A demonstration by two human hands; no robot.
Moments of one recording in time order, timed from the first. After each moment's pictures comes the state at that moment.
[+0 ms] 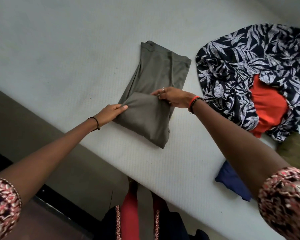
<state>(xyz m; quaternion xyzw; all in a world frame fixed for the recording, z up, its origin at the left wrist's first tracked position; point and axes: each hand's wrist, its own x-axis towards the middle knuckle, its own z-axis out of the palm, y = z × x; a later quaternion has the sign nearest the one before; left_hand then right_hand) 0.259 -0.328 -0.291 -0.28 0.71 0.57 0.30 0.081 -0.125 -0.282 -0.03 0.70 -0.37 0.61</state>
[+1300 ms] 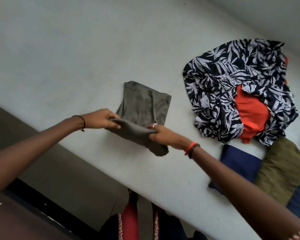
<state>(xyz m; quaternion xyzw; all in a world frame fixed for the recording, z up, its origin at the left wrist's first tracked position) 0.219 -0.344 -0.208 -0.04 0.82 0.40 0.41 0.166 -0.090 -0.212 -0.13 0.75 -0.33 0.56</state>
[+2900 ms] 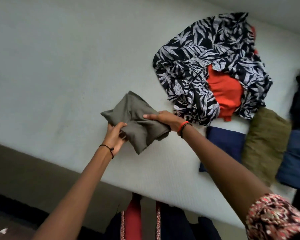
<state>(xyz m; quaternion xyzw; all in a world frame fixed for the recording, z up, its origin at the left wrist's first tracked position) 0.223 -0.189 -0.232 -0.49 0.40 0.77 0.11 0.116 -0.017 -0.257 0.12 0.72 -0.44 0.53</state>
